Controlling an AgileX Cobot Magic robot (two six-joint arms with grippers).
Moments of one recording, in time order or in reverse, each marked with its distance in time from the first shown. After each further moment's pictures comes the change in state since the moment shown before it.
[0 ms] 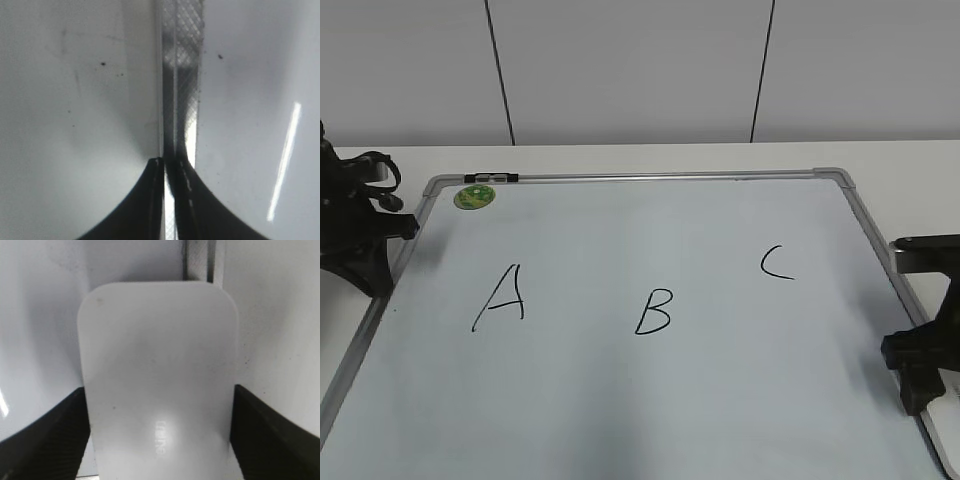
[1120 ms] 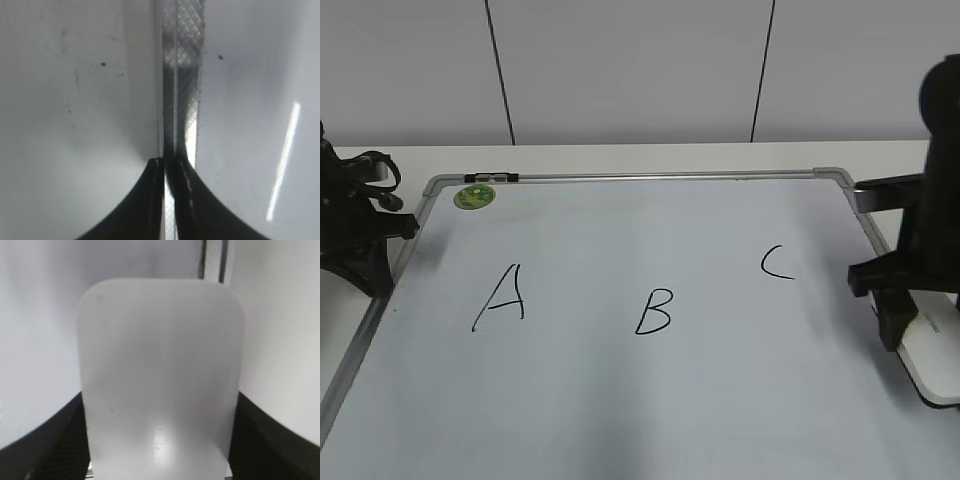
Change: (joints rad) left arm 0.000 0.000 0.000 -0.002 0.000 0.000; right arm 0.062 0.136 -0.371 0.002 0.343 -0.025
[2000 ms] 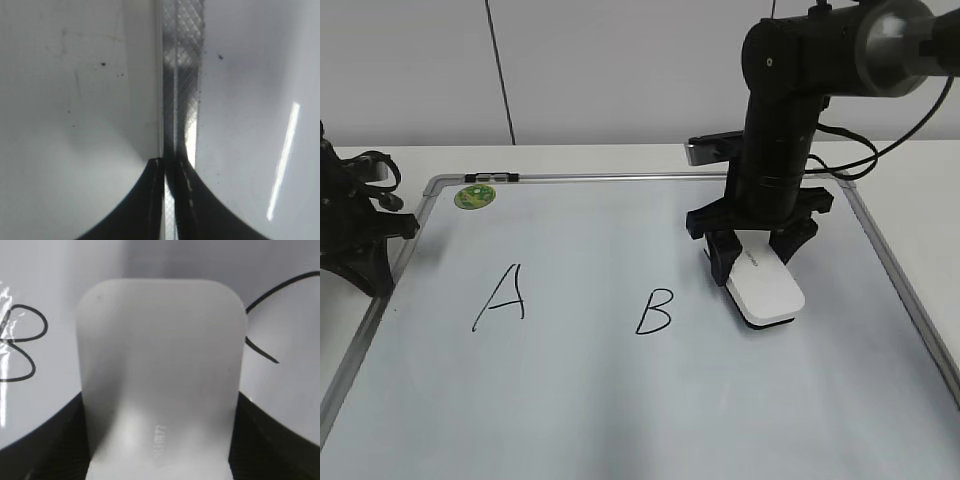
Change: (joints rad) left arm 0.000 0.000 0.000 -0.002 0.000 0.000; right arm 0.185 0.330 -0.512 0.170 0.048 -0.157
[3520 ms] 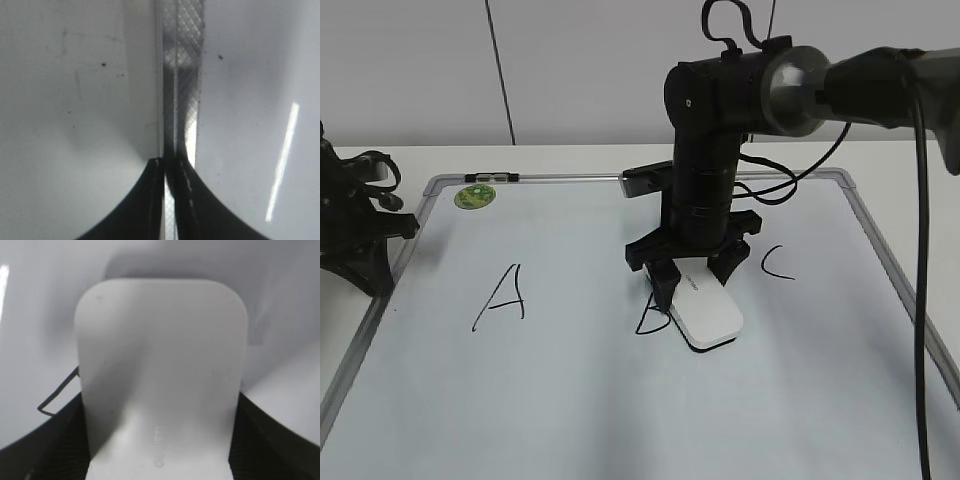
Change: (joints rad) left arm 0.000 0.000 0.000 -0.002 -0.002 0.000; right arm 0.115 0.149 -0.134 0.026 0.008 -0.025
